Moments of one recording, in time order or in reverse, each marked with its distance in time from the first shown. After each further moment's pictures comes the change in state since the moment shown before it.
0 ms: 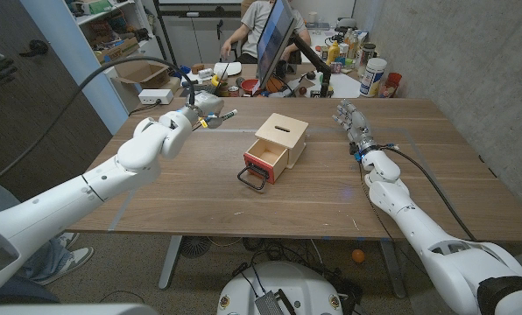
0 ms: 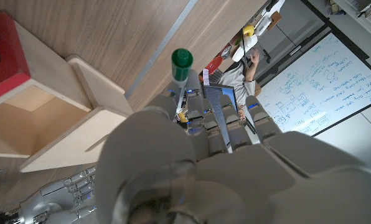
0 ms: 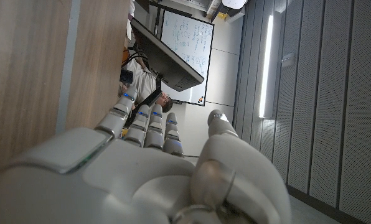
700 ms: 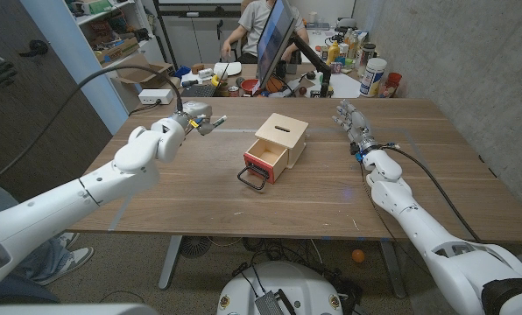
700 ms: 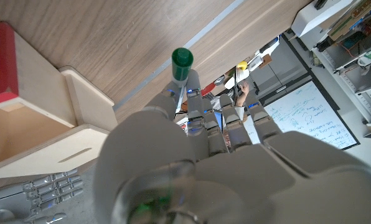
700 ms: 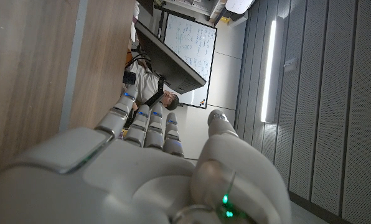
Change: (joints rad) left arm -0.013 0.037 0.049 0.015 -0.164 0.155 0.043; left_hand -0.007 -0.007 0.008 0.000 0.000 0.004 0.004 0.000 -0.008 0.000 0.008 0.000 0.000 0.001 0.001 0.000 0.000 0.005 0.006 0.000 0.000; right arm -0.014 -0.020 -0.006 -0.029 -0.007 -0.023 -0.008; right_hand 0.000 0.000 0.000 0.000 0.000 0.000 0.000 0.000 0.000 0.000 0.000 0.000 0.000 0.000 0.000 0.000 0.000 0.007 -0.007 0.000 0.000
